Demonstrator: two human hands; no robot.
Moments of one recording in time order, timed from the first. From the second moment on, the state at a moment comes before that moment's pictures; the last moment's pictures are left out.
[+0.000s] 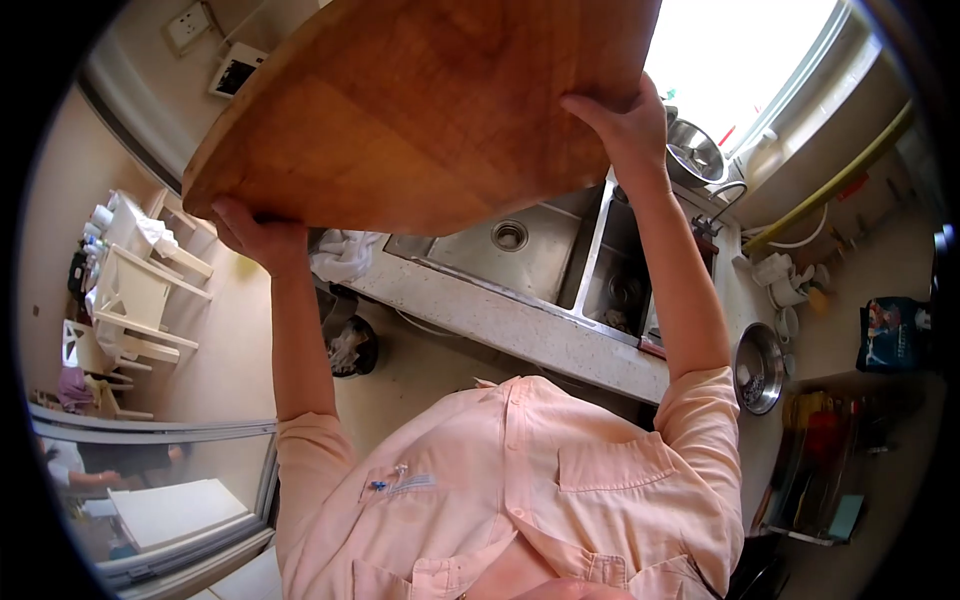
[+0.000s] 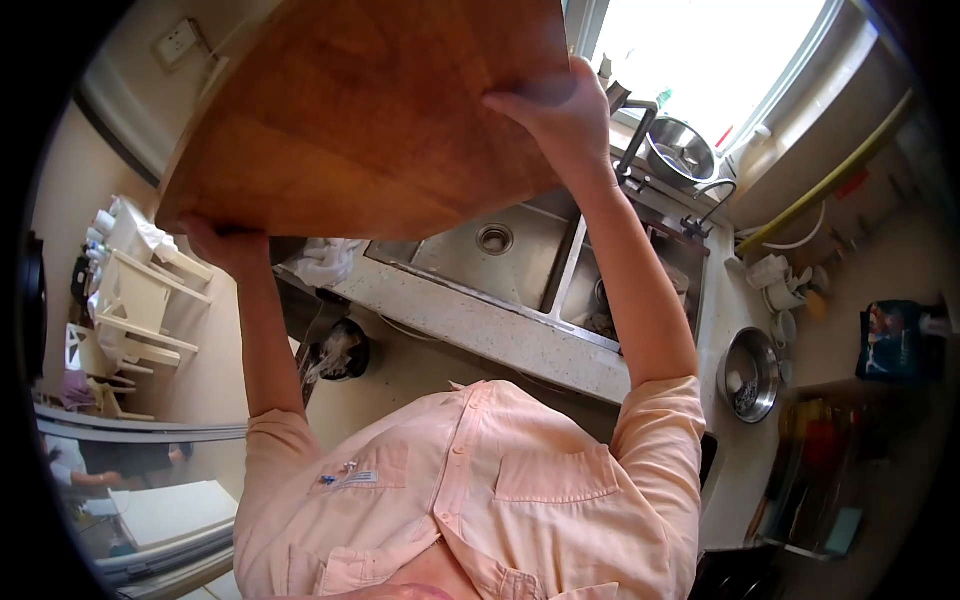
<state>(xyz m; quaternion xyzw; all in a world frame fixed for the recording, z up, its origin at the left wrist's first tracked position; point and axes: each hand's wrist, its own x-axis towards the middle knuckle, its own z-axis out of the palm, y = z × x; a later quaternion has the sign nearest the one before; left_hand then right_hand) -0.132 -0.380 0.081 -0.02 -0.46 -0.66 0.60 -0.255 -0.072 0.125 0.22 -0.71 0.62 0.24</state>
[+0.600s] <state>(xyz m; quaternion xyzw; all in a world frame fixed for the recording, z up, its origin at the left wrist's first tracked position) -0.160 -0.287 0.086 -0.17 -0.49 -0.74 0.42 -0.173 0.053 0.066 0.10 -0.59 0.75 0.27</state>
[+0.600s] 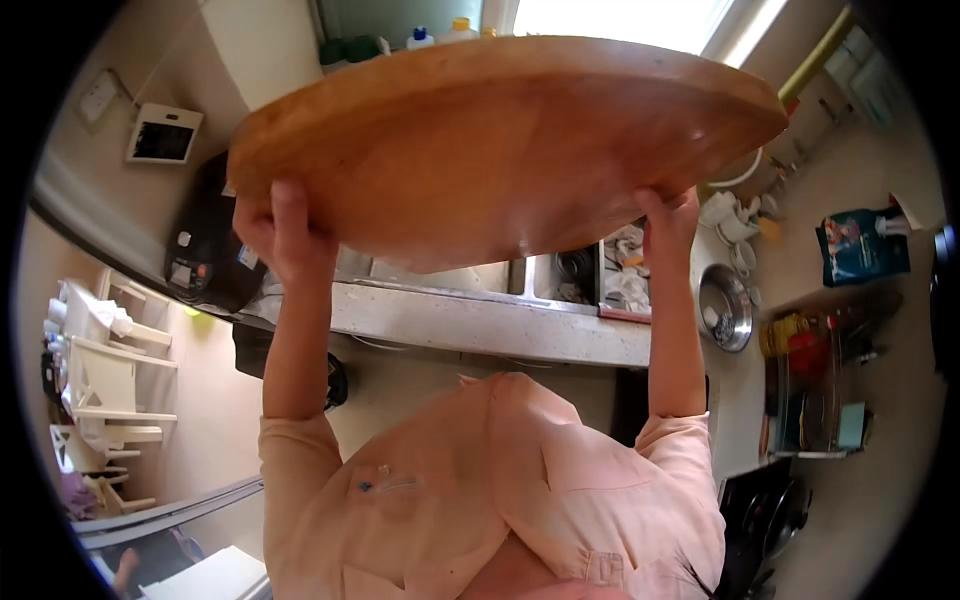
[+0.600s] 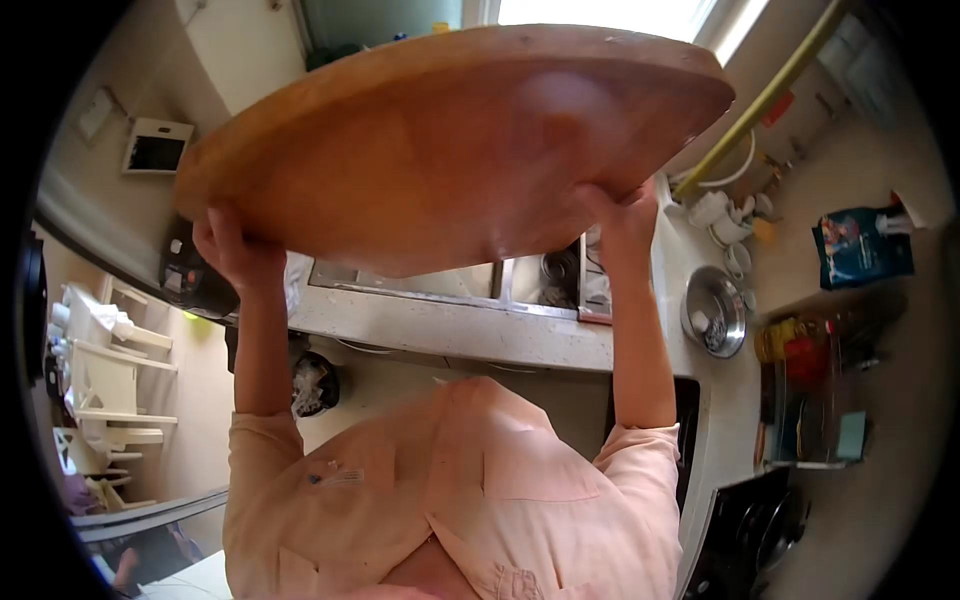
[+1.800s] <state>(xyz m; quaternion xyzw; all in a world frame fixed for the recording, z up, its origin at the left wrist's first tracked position) -0.220 -0.086 0.086 -0.19 -0.58 -0.76 0.24 -0.193 0.249 0.005 0.03 -0.60 0.76 0.24</state>
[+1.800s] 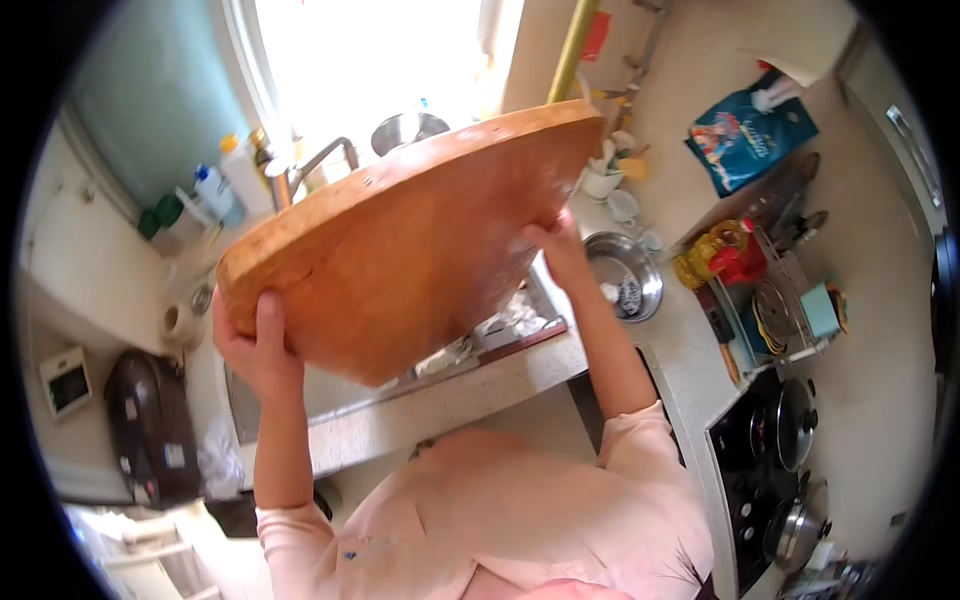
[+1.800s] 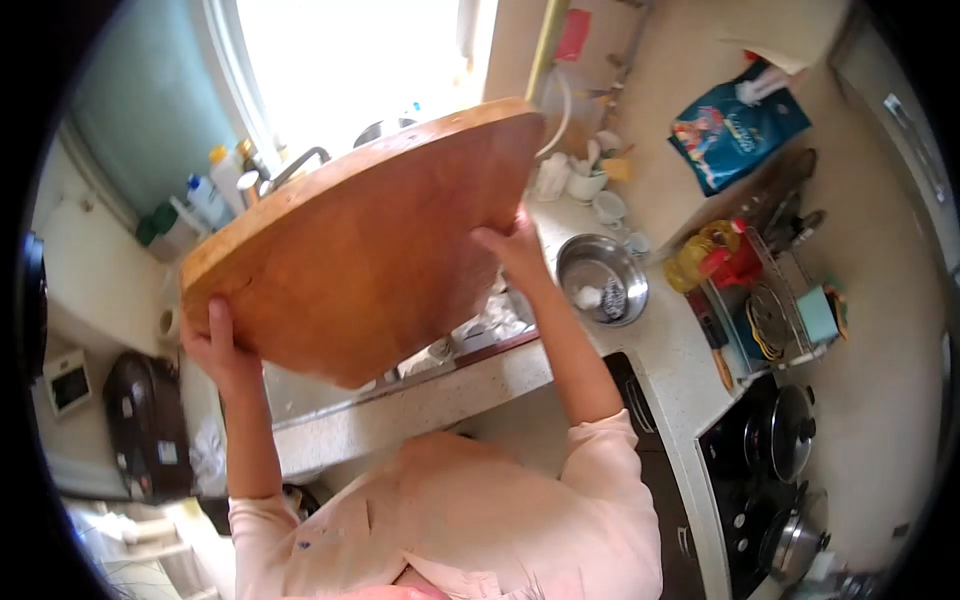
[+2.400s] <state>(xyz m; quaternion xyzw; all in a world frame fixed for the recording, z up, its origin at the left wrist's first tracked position) -0.236 -0.110 0.175 -0.39 -0.76 -0.52 0.05 -0.209 0.248 -0.002 0.00 -0.66 0.71 0.24</state>
